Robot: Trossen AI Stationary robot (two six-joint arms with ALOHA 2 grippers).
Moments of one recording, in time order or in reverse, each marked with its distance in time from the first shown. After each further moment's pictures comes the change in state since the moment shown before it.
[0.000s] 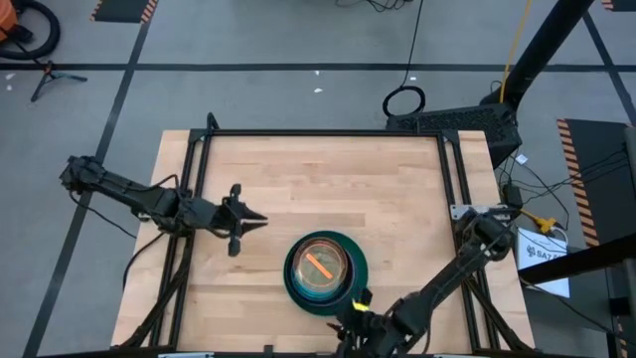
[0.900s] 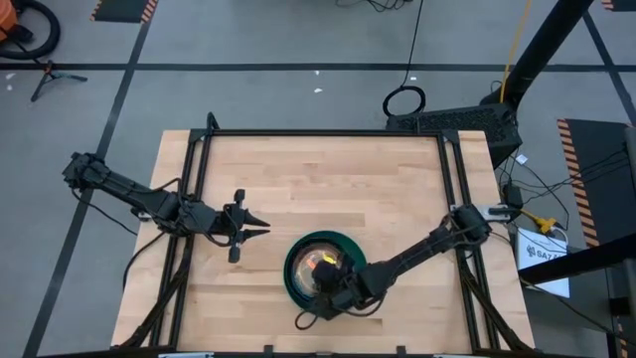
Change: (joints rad) left arm -0.070 0.051 -0.001 0.094 -0.003 0.071; right arm -0.246 0.087 0.000 -0.080 -0.114 -0.036
